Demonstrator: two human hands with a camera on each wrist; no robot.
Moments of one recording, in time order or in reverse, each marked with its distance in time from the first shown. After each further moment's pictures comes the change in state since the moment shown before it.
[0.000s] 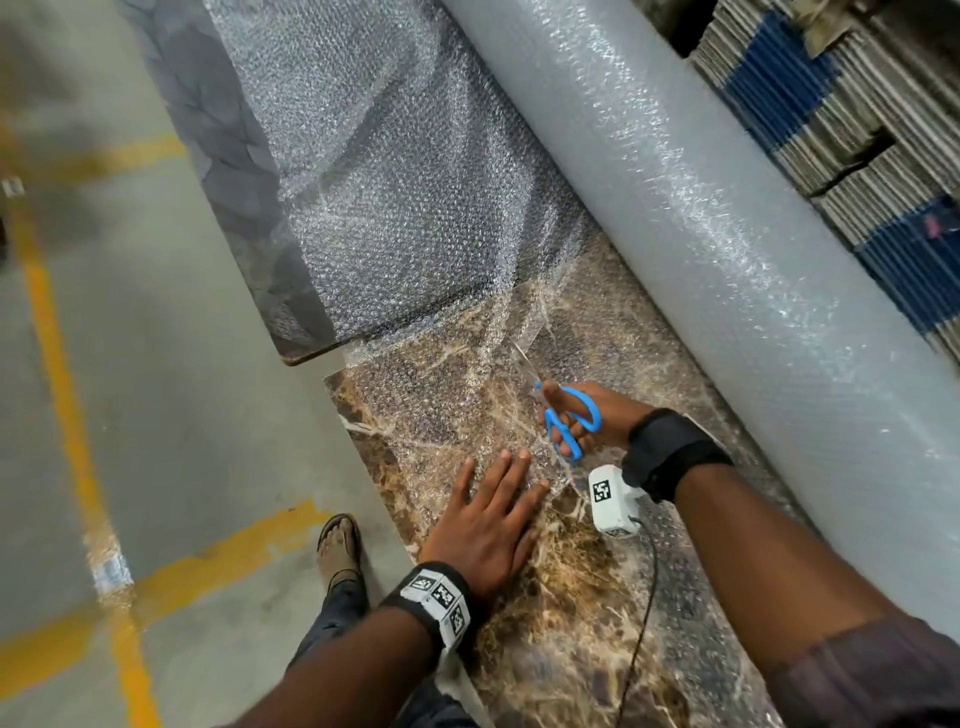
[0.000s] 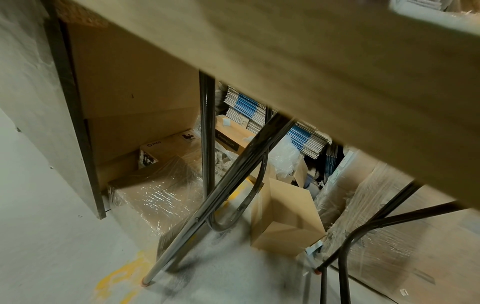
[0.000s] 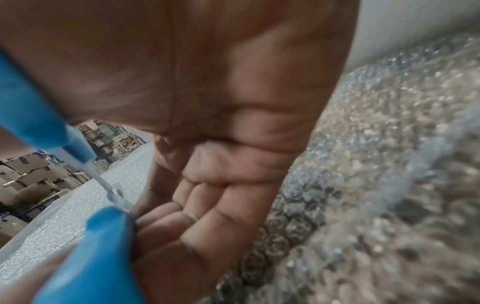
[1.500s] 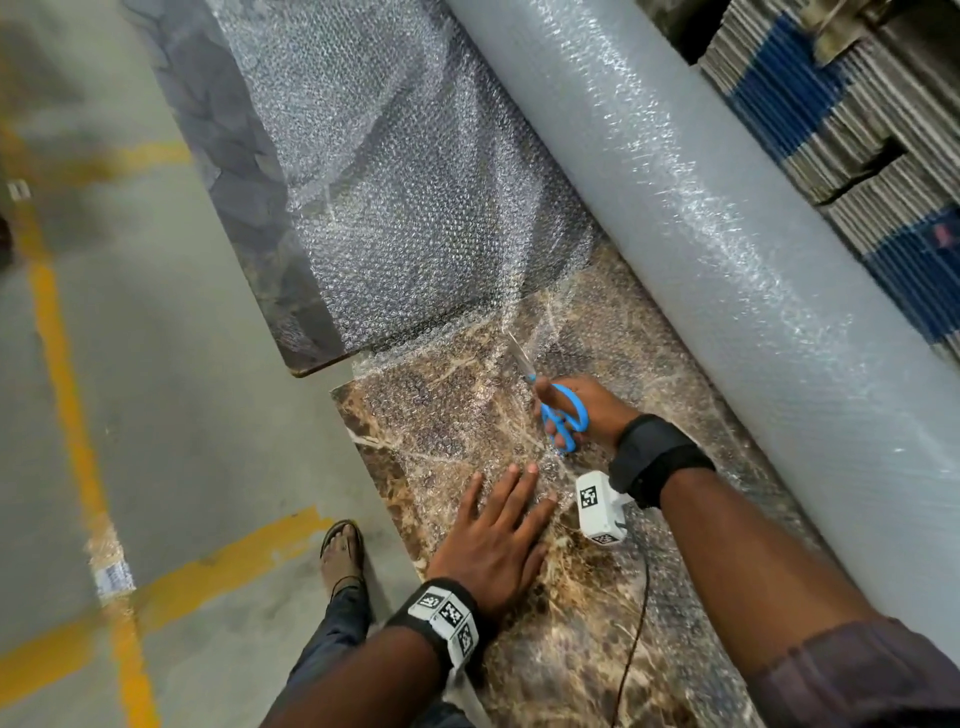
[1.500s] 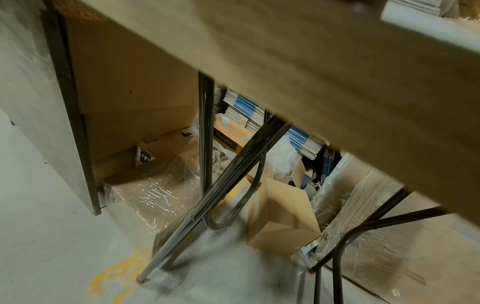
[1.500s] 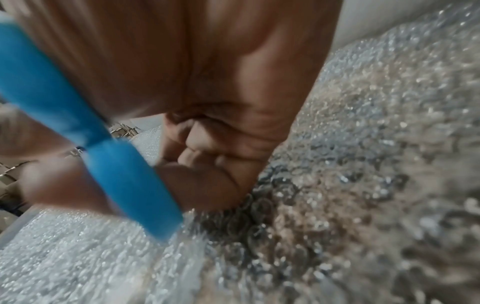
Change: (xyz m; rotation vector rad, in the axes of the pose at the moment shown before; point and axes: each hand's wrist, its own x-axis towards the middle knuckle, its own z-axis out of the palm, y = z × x) left_hand 0.000 -0.001 -0.001 -0.031 -0.016 0.004; right_hand 0.033 0.002 0.001 -0.054 0.101 -0.102
